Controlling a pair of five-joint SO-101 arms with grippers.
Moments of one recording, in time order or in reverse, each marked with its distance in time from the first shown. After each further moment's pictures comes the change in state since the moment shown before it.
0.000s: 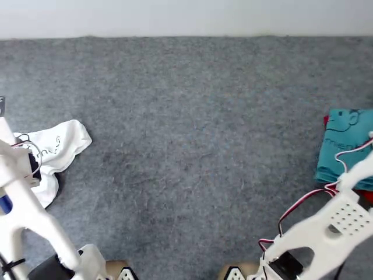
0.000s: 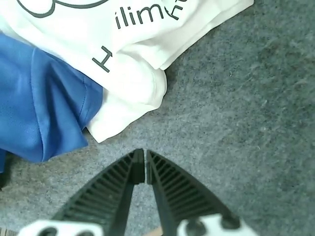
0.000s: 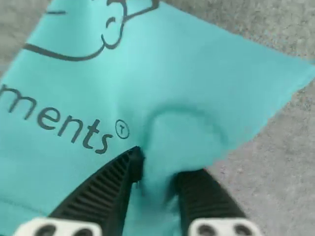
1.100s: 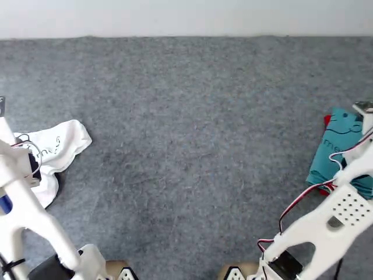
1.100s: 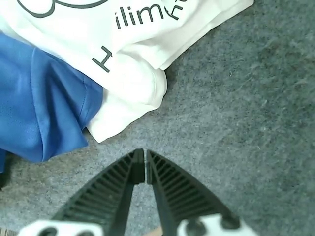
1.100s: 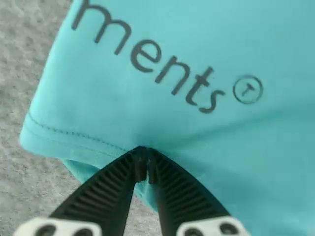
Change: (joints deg) left arm 0.0 0.0 0.0 0.0 0.0; right arm -2.0 11.5 -4.6 24.4 -3.1
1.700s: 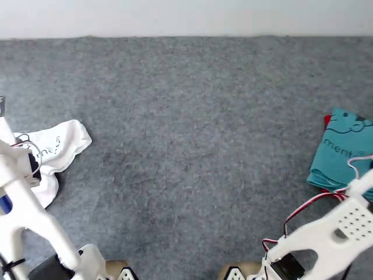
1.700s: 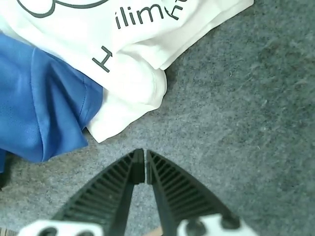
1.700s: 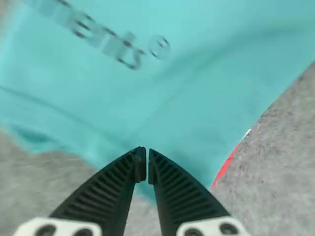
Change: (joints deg) left arm 0.0 0.0 0.0 0.0 0.0; right arm 8.0 -7.1 1.8 -6.4 5.3
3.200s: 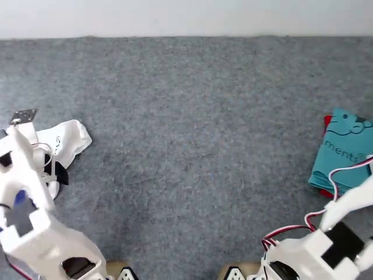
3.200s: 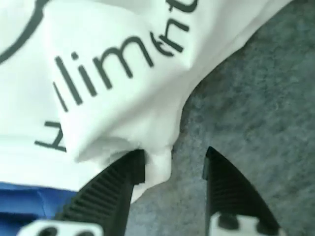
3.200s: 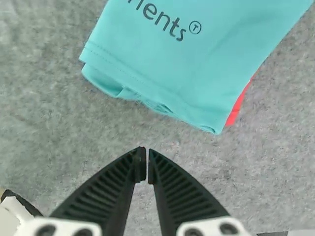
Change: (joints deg) left arm 1.5 37.1 -2.4 -20.8 -8.1; right arm -3.3 -41.8 27.1 6.6 -1.2
